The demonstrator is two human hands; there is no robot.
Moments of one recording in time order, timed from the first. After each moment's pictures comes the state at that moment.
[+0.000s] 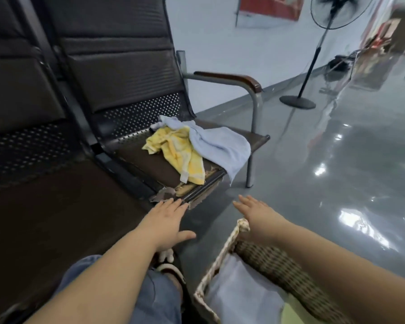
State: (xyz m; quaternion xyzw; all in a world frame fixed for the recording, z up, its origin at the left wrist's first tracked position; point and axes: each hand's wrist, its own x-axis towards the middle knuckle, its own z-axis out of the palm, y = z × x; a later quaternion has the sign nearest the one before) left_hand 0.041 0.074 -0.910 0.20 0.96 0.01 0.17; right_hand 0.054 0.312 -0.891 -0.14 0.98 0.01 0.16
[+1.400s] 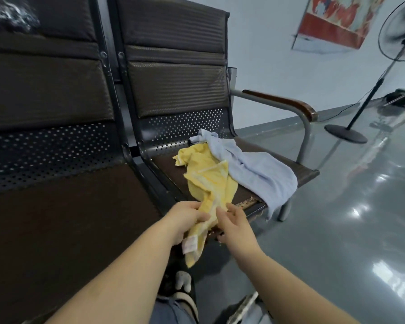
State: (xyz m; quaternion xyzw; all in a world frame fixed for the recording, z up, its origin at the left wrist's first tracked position) left_hand -0.022 0.046 -0.905 -0.13 0.70 0.68 0.19; right_hand -0.003 0.184 -0.910 0.06 0.77 -0.63 0.10
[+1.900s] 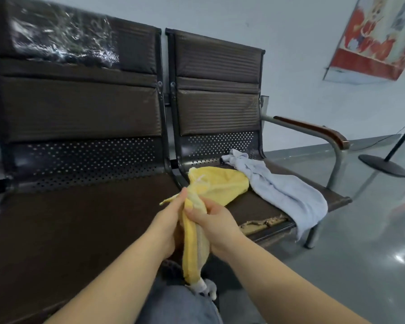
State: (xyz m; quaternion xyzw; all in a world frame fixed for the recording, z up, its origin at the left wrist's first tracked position) left_hand 0.069 -0.031 -0.863 -0.25 0.51 0.82 0.04; right_hand 0.044 0.081 -0.850 -0.11 0.72 -0.66 0.21
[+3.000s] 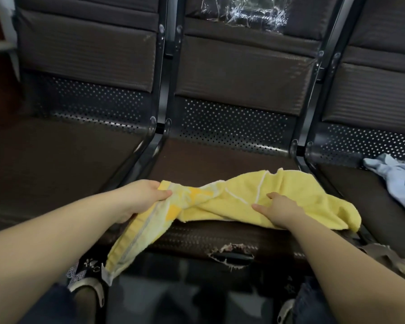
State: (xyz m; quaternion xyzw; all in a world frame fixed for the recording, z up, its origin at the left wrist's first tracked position) left_hand 0.262 -0.271 -0.899 -0.45 0.72 0.52 0.05; right_hand 0.020 -0.071 -0.926 -0.25 0.95 -0.01 0.19
